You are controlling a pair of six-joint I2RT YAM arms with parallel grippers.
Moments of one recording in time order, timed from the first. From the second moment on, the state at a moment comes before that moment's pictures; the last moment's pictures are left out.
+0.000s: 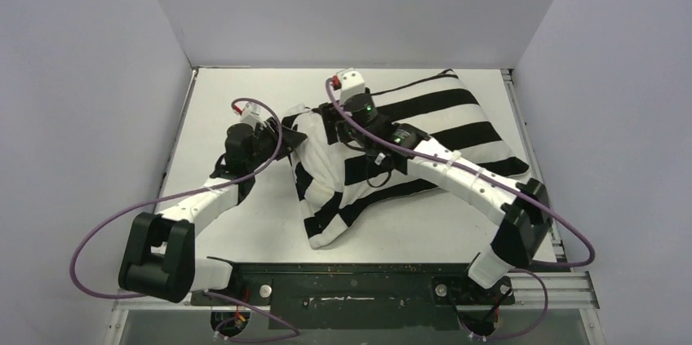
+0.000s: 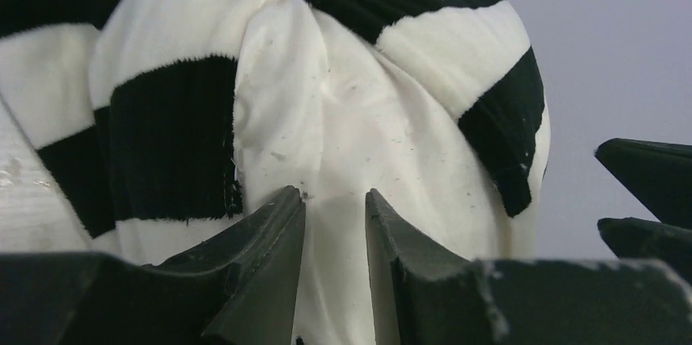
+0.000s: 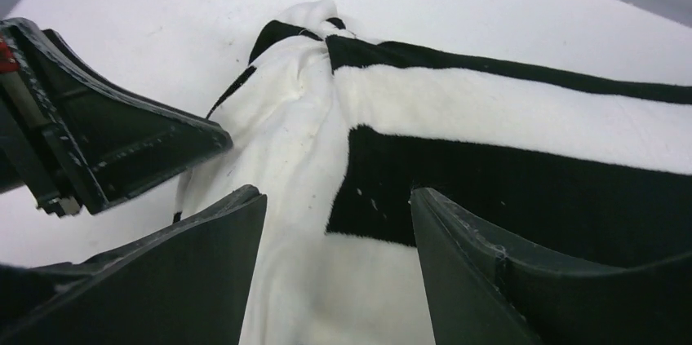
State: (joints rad) left arm -0.24 1.28 0.64 0.37 0.29 -0.82; right arm 0.83 1.56 1.41 -0.30 0.29 0.20
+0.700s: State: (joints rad) left arm -0.41 1.72 0.58 0.96 0.23 -1.06; right arm 0.96 1.86 1.70 -0.46 0.69 -0.01
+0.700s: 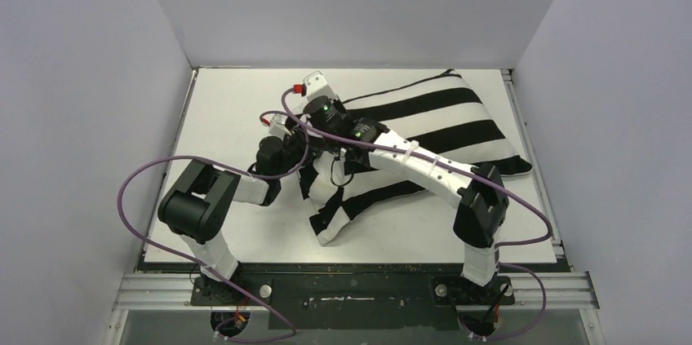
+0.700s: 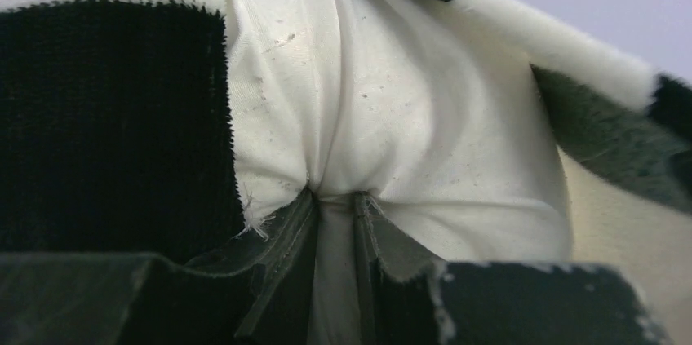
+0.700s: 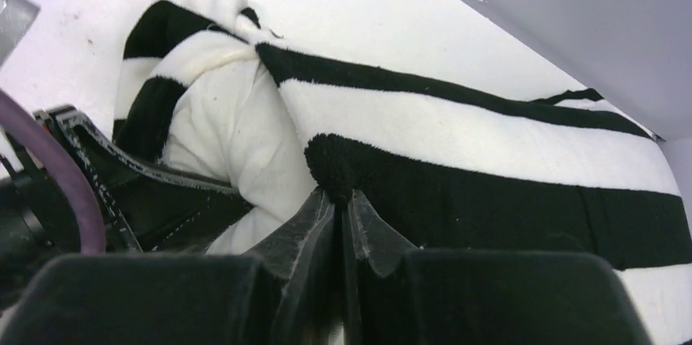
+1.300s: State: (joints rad) left arm -0.43 1.82 0.59 1.09 0.14 -1.10; right arm 0.66 1.79 1.31 0.14 -0.23 0.70
